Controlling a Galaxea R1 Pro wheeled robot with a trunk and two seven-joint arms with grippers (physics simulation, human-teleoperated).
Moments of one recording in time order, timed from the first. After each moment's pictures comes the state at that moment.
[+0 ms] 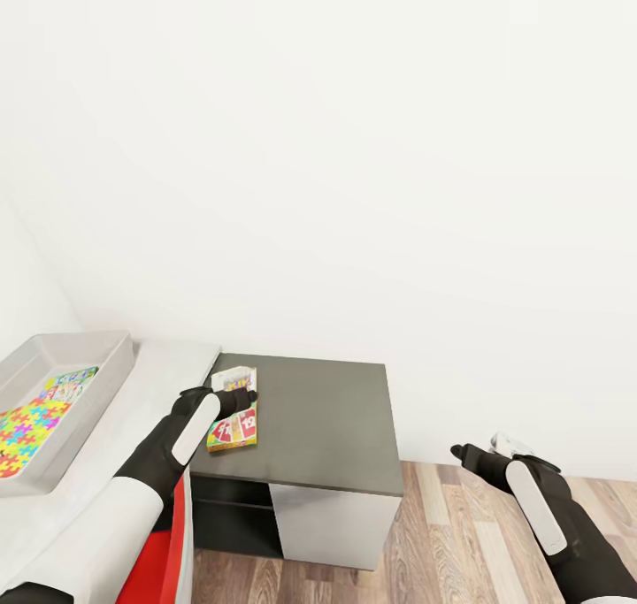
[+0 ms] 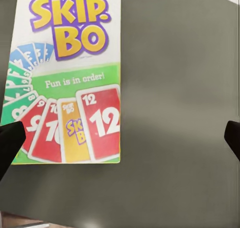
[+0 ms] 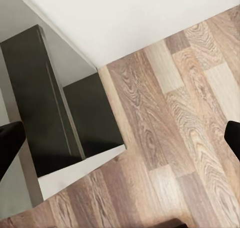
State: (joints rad) left arm -0.74 0.04 -0.23 -0.90 0.66 0.65 0.38; right arm -0.40 -0.19 -0.09 -1.14 -0.65 0.71 -0.31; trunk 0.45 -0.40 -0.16
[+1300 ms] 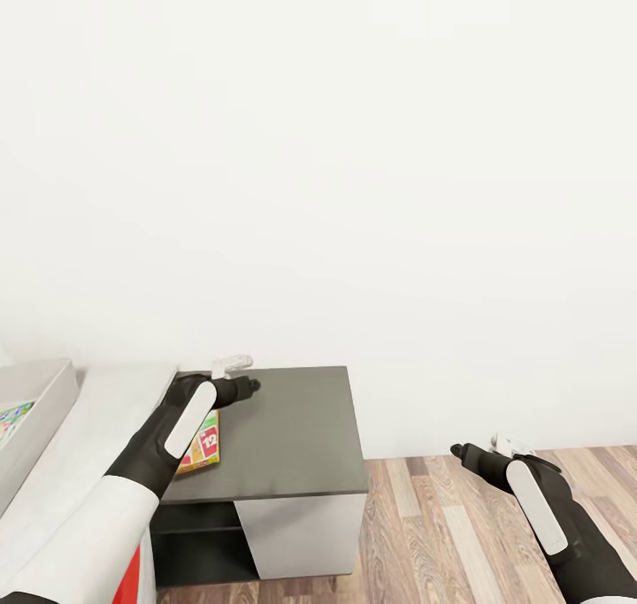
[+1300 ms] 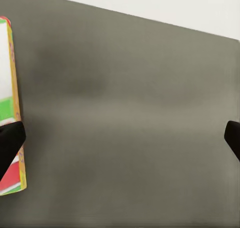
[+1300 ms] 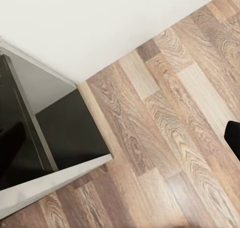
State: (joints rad) left arm -0.73 0.05 -0.21 -1.04 0.66 0.76 0.38; right arm -0.40 -0.19 -0.09 -1.14 -0.66 0.71 -0.31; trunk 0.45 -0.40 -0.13
